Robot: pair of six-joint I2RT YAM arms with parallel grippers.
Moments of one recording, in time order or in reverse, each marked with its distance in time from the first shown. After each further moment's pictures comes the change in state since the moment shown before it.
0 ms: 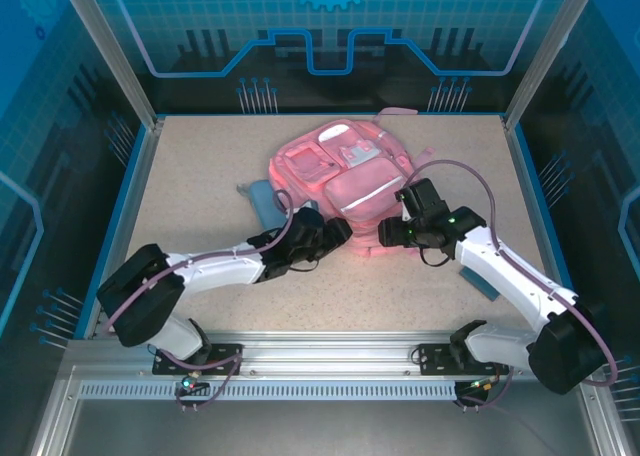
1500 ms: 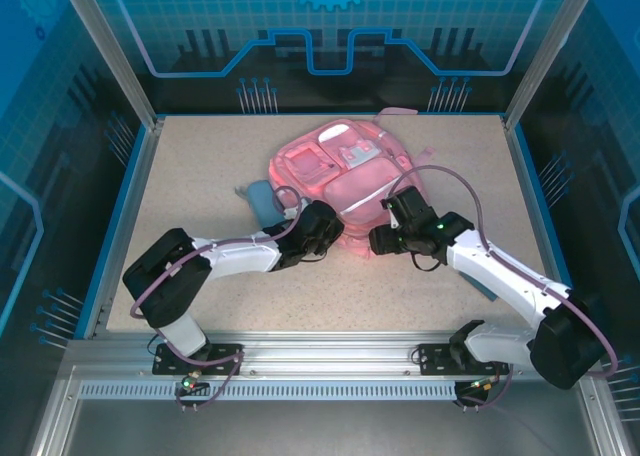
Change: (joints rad) left arm 0.027 0.145 0.101 -0.050 -0.141 -0.181; right arm 0.095 0.026 -0.034 0.057 0.024 -0.042
